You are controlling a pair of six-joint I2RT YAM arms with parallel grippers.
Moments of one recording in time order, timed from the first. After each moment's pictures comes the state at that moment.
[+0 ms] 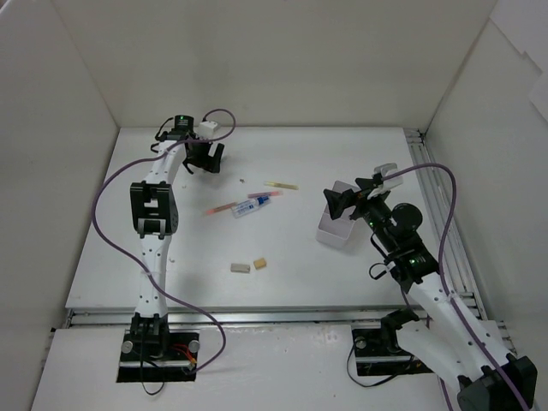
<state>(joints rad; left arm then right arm) -0.06 2.59 2.41 -0.78 0.36 0.34 0.36 0.80 0.59 0.25 -0.10 0.13</state>
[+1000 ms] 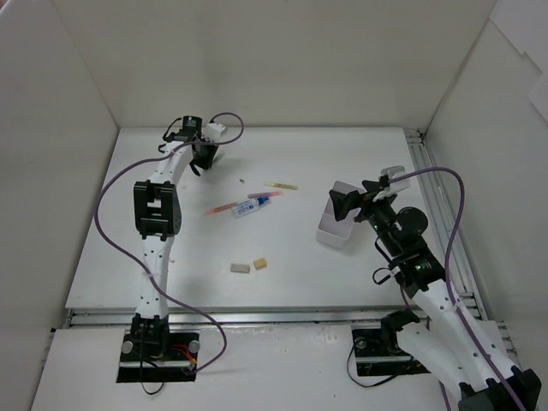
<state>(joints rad) -0.10 2.57 2.36 -0.73 0.20 0.41 0.36 0.72 0.59 0.18 -0.05 0.13</state>
